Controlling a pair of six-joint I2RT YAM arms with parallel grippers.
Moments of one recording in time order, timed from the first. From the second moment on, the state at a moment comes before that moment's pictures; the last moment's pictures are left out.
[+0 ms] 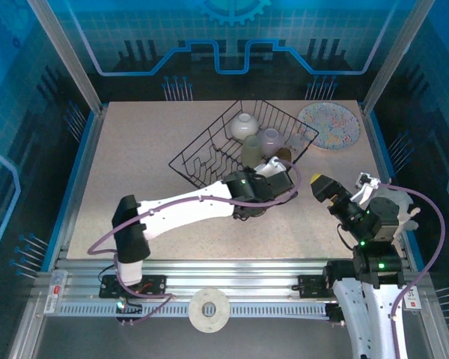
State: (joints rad) left arm -1.15 1.85 1.79 -1.07 -0.82 -0.22; right arm -0.03 0.33 0.67 -0.56 -0.40 0.85
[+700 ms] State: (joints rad) left arm -0.78 1.30 1.59 -0.94 -0.28 -0.35; right arm -0.03 0.31 0.67 -0.56 -0.45 0.82
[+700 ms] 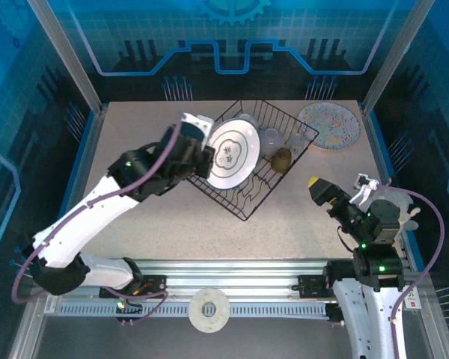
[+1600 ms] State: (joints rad) left arm -0.53 1.36 1.25 -0.41 0.69 -0.75; right arm 0.24 0.56 0.71 -0.38 -0.56 0.91
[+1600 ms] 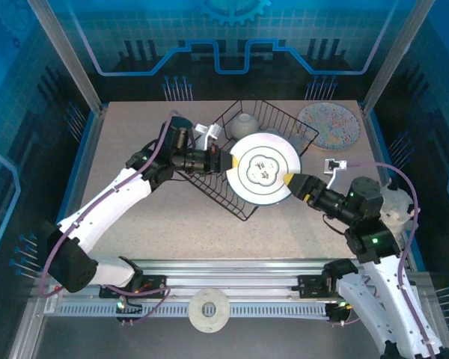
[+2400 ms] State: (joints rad) left arm -0.53 1.37 1.24 -0.43 0.67 -0.70; right arm 0.51 0.65 0.80 -0.52 -0.14 0.87
